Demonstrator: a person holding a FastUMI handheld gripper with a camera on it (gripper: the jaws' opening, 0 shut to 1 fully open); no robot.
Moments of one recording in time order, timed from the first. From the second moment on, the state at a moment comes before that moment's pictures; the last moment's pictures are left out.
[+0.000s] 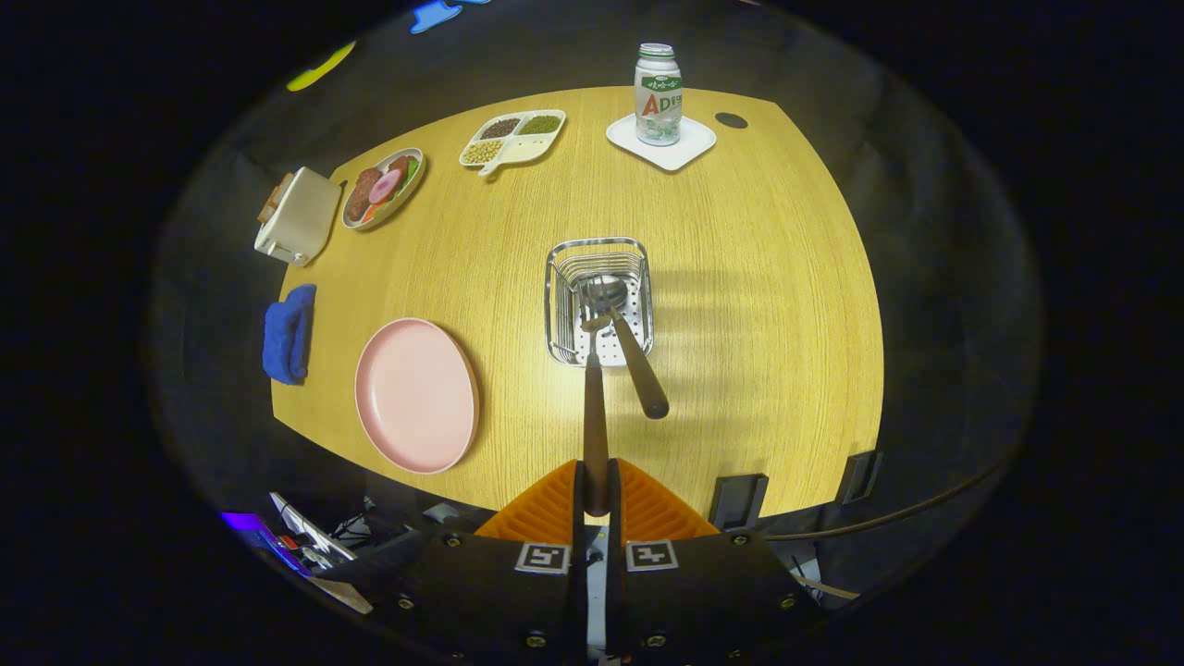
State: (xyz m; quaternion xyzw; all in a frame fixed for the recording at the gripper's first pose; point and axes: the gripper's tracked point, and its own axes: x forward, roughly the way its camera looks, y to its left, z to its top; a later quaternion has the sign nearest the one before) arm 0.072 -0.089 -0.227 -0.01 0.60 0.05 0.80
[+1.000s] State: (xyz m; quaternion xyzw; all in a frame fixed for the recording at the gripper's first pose) arm 0.088 -0.083 -0.211 -0.02 0.58 0.05 0.81
